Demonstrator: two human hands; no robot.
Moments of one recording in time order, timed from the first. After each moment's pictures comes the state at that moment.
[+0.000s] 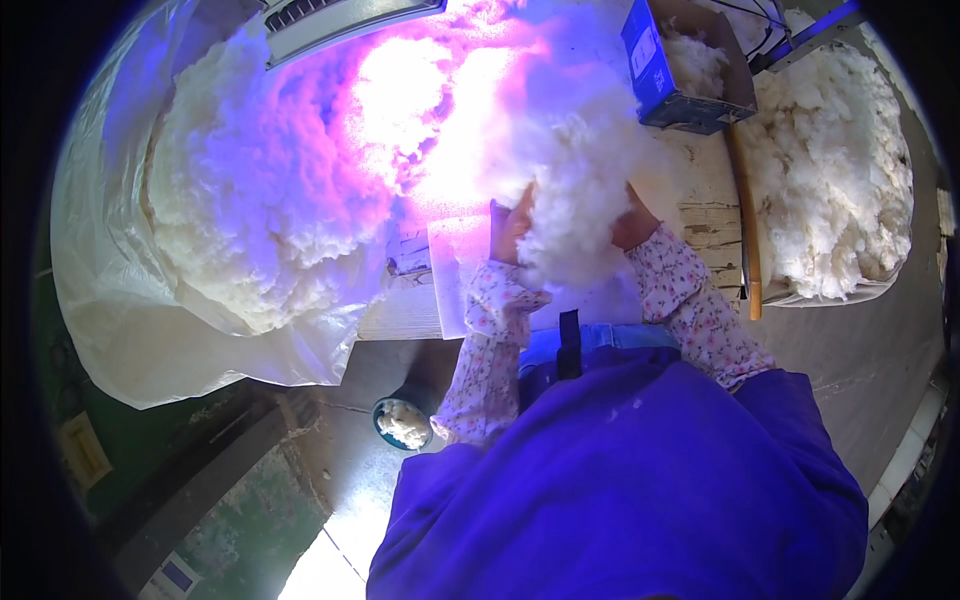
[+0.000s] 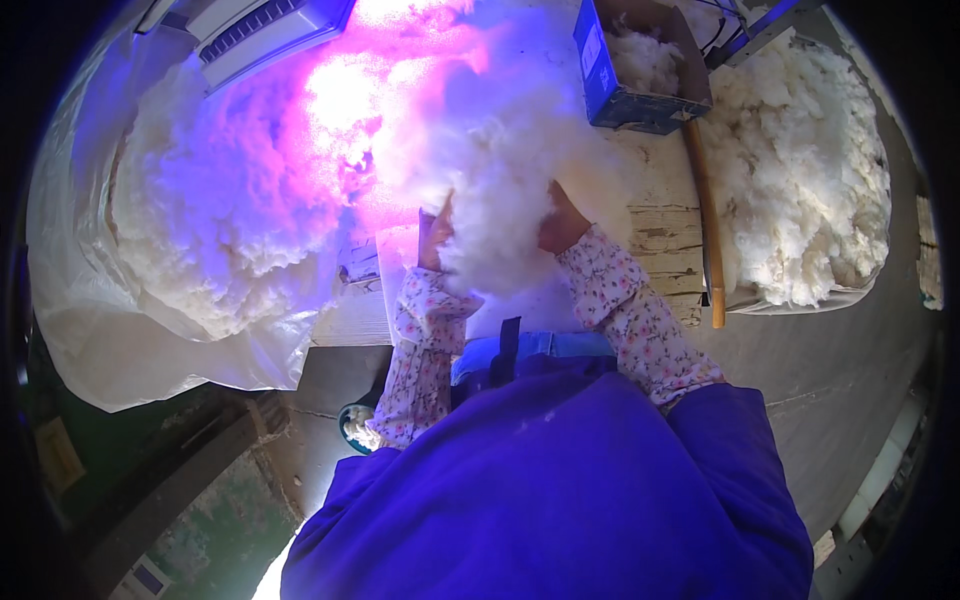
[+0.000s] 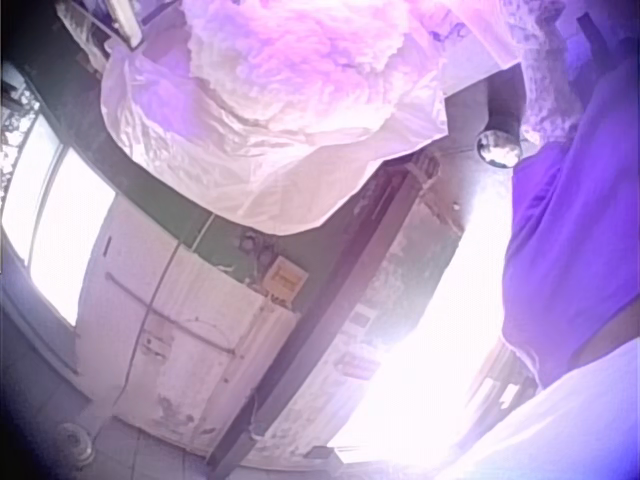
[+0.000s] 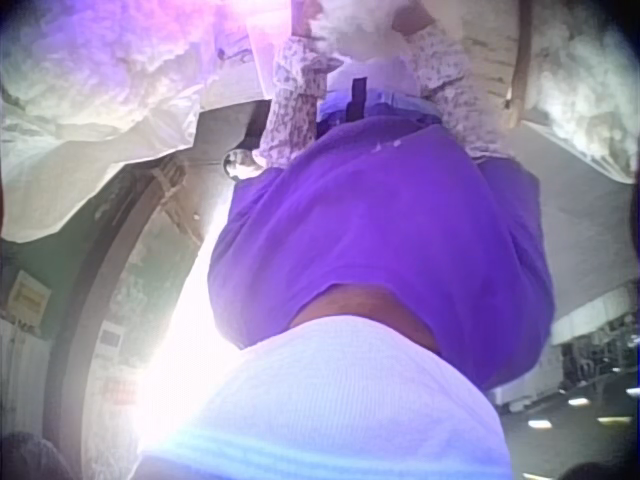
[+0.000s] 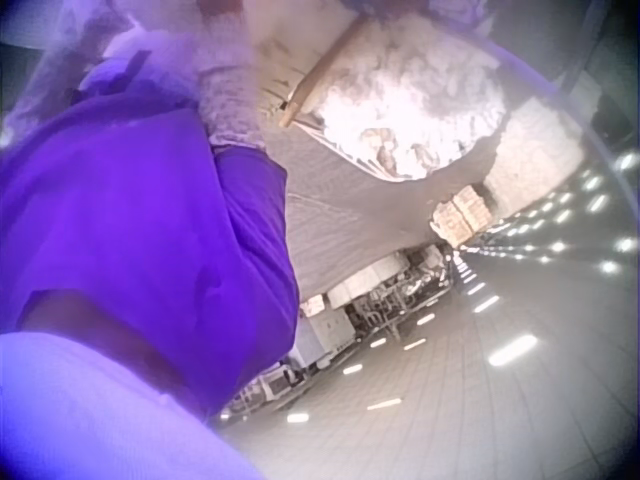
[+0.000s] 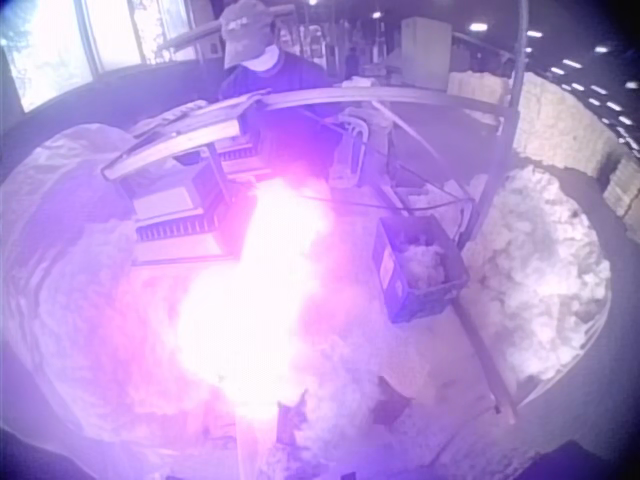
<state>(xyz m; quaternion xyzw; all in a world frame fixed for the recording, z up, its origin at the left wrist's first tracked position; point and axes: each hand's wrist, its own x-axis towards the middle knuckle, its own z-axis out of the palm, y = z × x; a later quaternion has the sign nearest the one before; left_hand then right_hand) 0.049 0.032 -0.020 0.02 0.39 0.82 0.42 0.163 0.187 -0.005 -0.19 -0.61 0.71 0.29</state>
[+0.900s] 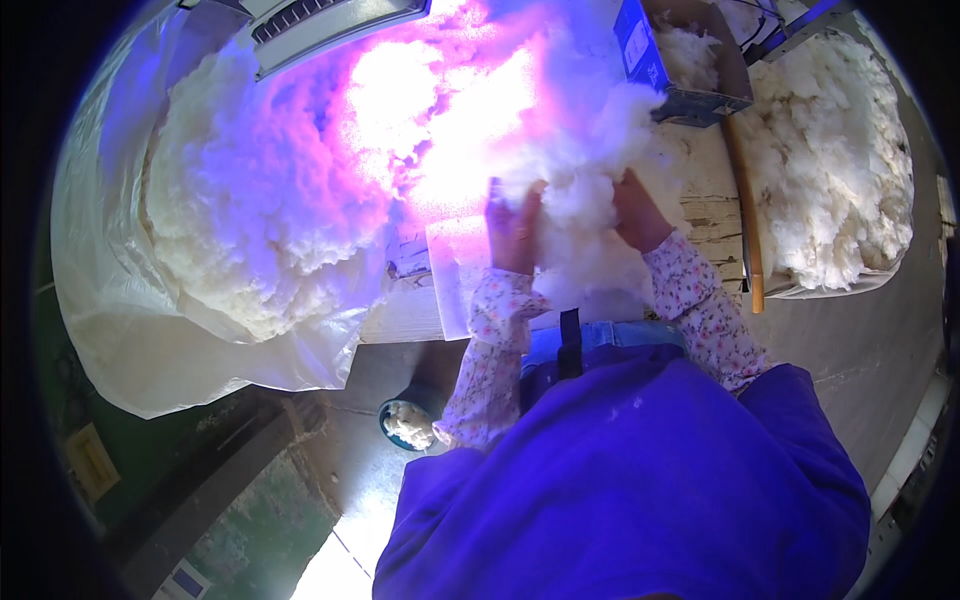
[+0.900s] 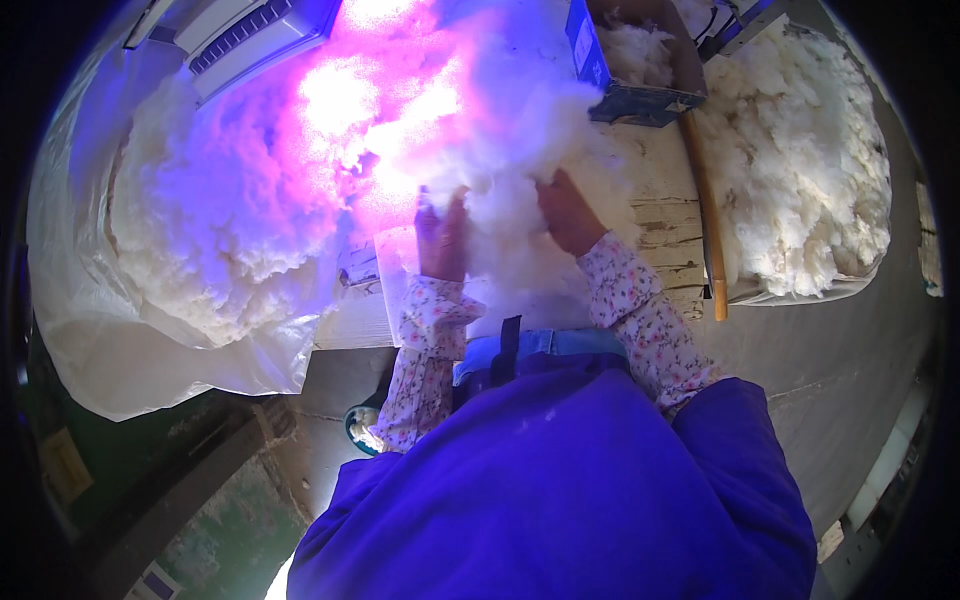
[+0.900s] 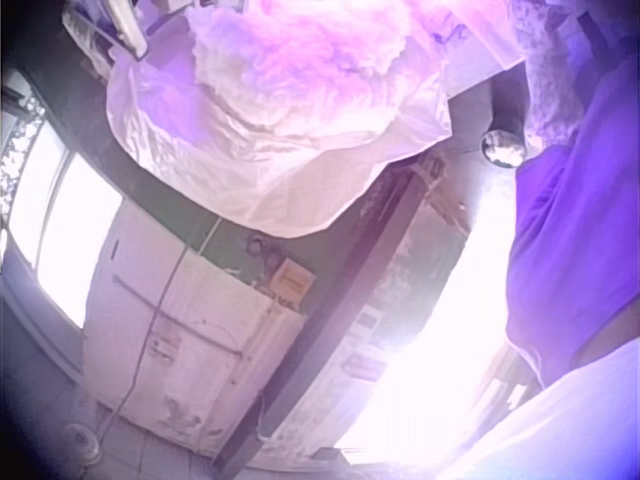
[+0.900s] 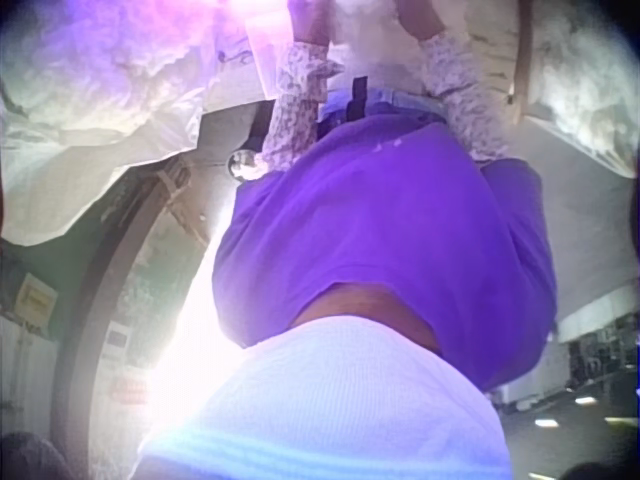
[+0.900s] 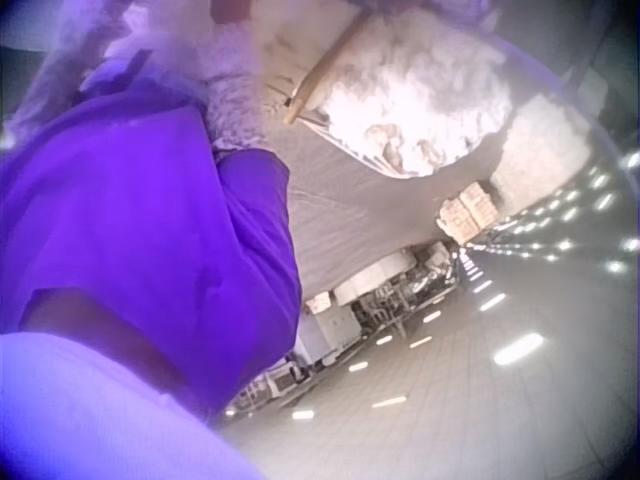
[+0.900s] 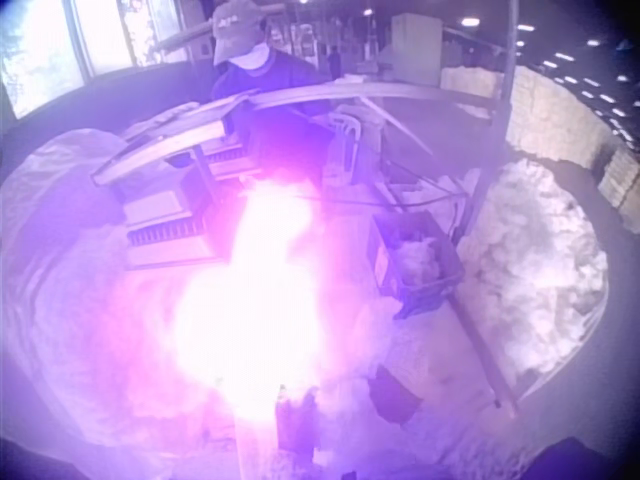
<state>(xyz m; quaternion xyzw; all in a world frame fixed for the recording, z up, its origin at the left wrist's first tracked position) 0.071 0.050 0.044 0.09 0.63 0.73 0.24 0.189 0.202 0.014 -0.33 -0.68 0.63 0.19</state>
